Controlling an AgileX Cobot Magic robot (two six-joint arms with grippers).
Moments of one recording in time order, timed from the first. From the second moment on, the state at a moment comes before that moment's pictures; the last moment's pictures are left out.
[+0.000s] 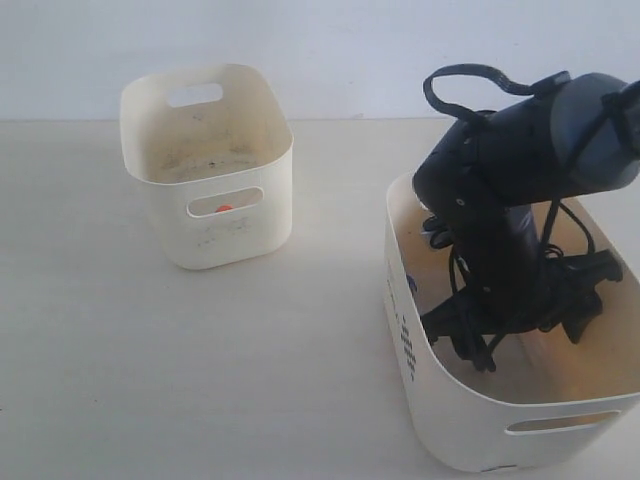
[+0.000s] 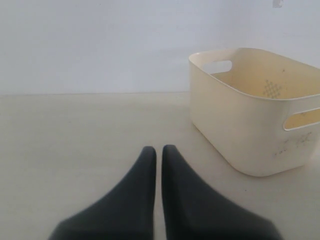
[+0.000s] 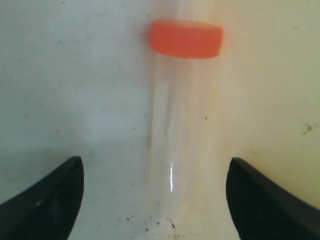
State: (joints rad) left arm -0.01 0.00 0.00 0.03 0.21 -0.03; right arm 0.51 1.89 -1.06 -0.40 1.08 0.72
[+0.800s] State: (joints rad) left arm -0.01 0.00 0.00 0.03 0.21 -0.03; right arm 0.51 1.96 -1.07 -0.43 1.10 0.70
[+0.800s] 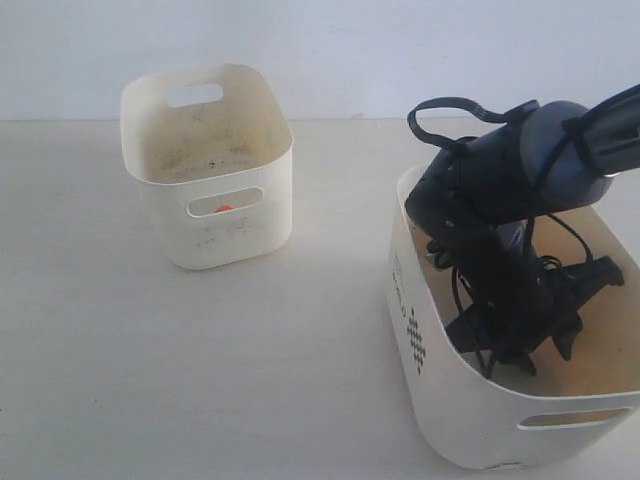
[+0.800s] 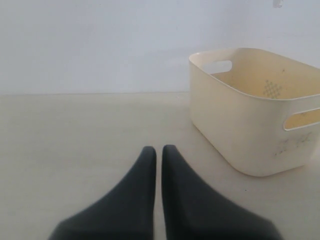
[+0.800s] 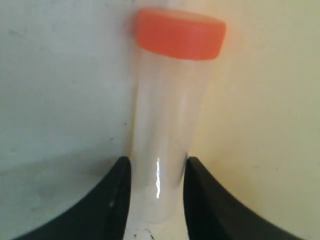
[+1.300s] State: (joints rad) left arm -0.01 0.00 0.00 0.03 0.21 -0.03; right arm 0.51 1.96 -1.07 -0.43 1.09 0.69
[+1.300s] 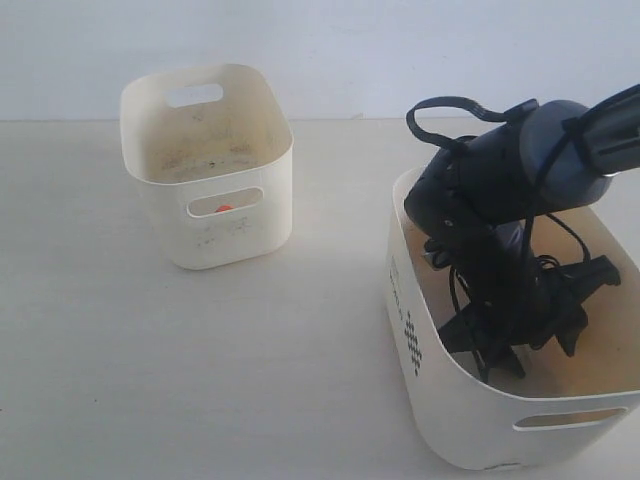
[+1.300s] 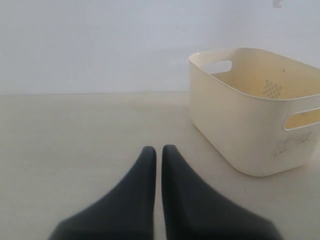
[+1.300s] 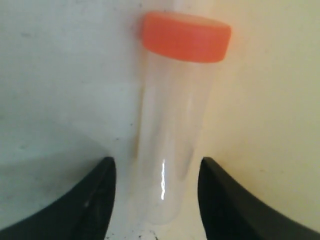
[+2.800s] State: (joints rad) left arm -0.01 0.00 0.00 0.03 0.21 -0.03; right arm 0.51 1.81 -1.06 -0.40 1.01 0.70
